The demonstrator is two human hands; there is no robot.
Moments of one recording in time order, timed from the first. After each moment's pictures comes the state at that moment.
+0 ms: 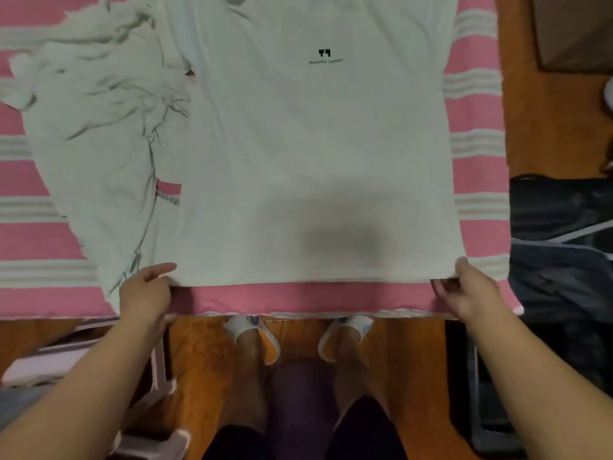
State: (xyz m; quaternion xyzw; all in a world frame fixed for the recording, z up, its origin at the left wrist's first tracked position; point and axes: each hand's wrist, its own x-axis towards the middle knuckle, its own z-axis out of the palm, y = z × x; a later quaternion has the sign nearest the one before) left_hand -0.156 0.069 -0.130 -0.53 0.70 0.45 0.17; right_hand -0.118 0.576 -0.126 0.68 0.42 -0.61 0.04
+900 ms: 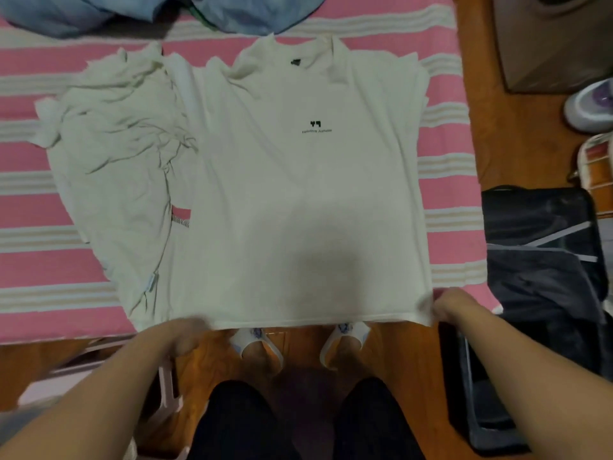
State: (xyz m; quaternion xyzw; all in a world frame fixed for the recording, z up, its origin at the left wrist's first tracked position) left_hand -0.161 0.077 -0.074 -0.12 0.78 0.07 0.61; right_hand -0.116 0.560 -0.078 0.36 0.77 -0.08 0.52
